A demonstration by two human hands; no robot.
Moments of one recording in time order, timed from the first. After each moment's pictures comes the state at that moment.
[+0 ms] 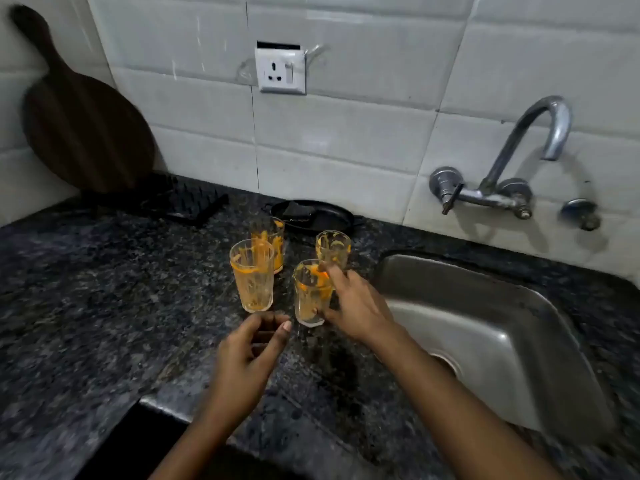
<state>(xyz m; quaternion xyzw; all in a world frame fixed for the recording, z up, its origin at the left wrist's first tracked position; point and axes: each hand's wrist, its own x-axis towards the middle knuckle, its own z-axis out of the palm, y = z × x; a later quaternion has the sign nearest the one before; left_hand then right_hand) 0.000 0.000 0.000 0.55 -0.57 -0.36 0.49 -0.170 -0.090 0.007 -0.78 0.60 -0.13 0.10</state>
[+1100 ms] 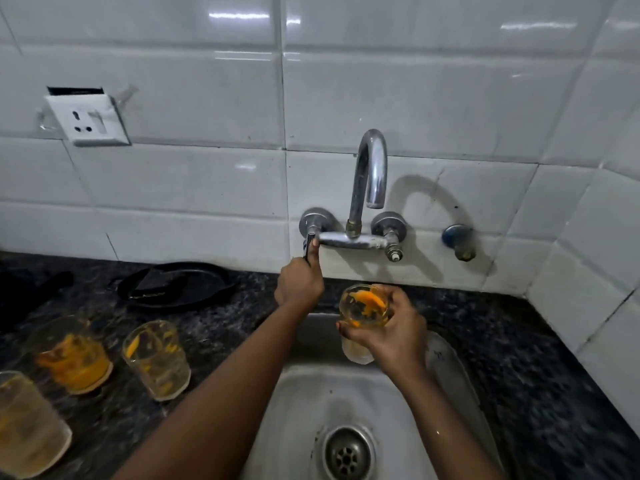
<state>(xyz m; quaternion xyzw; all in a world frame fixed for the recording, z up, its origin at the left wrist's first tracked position) -0.336 -0.264 0.046 0.66 -0.60 -0.28 0.34 -0.442 -0.147 0.028 -0.50 0.66 -0.54 0.15</state>
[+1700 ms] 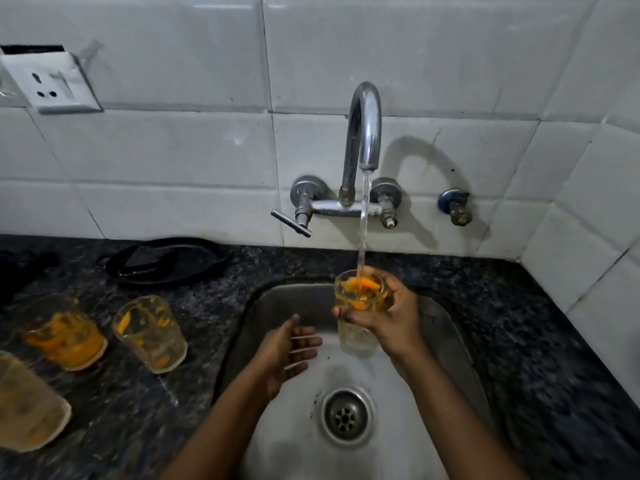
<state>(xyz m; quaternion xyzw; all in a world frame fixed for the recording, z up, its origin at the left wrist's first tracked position) -0.282 -0.176 -0.032 0.56 -0.37 -0.70 0.25 -0.445 -0.132 0.008 -0.45 0.57 -0.60 0.34</state>
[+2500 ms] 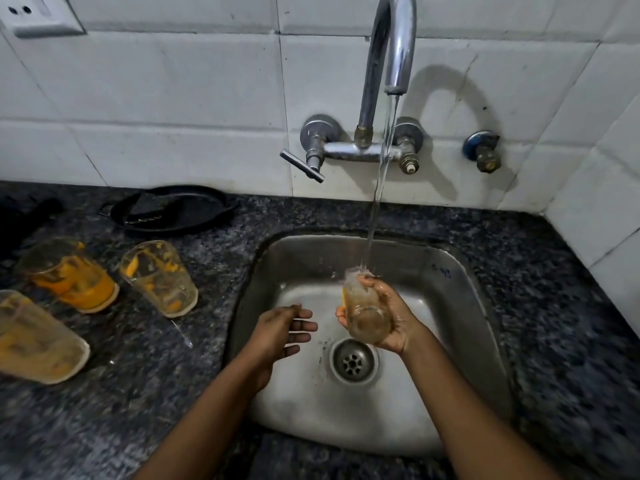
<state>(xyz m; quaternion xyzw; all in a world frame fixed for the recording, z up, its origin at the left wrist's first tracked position) -0.254 -0.139 -0.054 0.59 -0.41 -0.65 0.25 -0.445 -0.136 -0.076 -0.05 0.47 -0.48 0.74</state>
